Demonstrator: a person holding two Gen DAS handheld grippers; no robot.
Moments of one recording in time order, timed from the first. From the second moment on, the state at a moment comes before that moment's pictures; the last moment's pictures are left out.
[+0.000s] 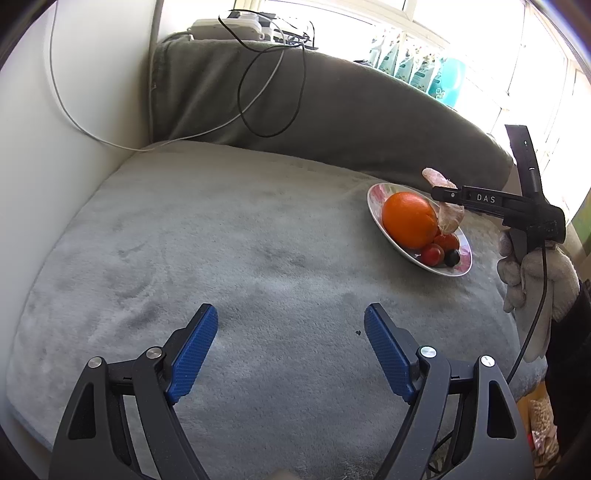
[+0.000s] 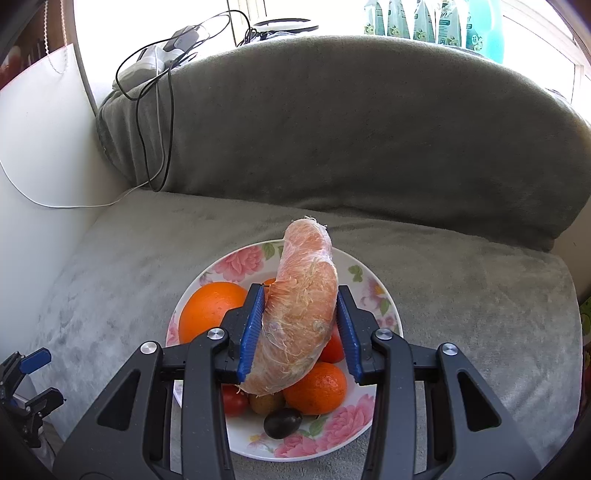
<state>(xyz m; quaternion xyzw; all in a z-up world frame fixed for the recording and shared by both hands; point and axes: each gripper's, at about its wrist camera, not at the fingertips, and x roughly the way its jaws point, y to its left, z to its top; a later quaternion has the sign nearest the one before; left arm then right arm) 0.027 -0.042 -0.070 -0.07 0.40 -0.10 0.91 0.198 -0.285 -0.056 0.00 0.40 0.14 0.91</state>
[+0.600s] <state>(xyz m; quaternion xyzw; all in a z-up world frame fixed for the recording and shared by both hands) 0.026 -0.044 -0.067 -0.07 0.40 -0.10 0.91 0.190 -0.283 -0.048 -0.02 0.38 0.14 0.91</state>
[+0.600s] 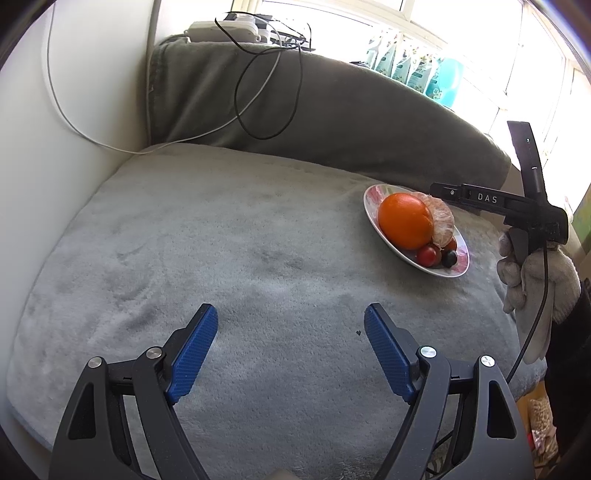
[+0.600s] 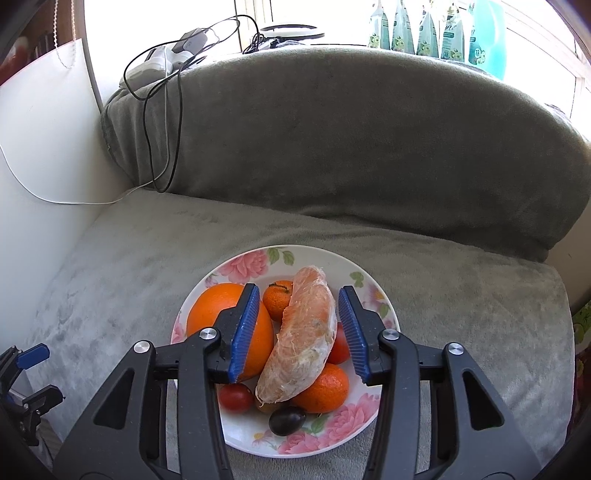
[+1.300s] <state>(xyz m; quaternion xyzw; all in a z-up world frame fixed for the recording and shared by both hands) 0.032 -0.050 -0.059 -0.06 0.39 -0.11 0.91 0.163 -0.286 -0.041 -0.02 0.37 0.11 0.92</state>
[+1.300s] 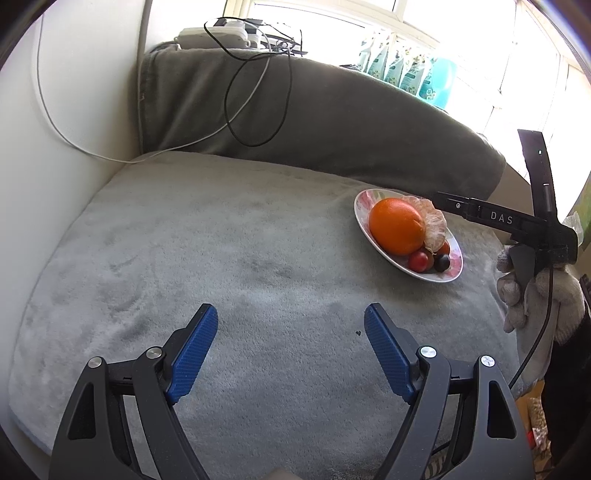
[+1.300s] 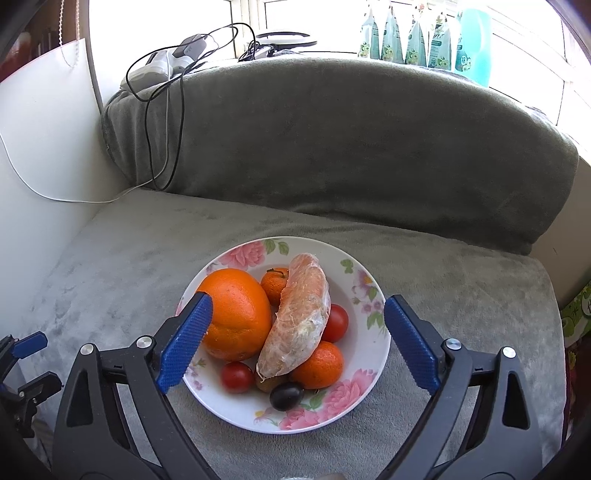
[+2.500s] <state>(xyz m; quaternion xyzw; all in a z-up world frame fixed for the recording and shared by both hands) 0.051 -0.105 0.007 -0.02 0.29 -0.16 0.94 0.057 -0.319 0.003 0.06 0.26 0.05 0.96</state>
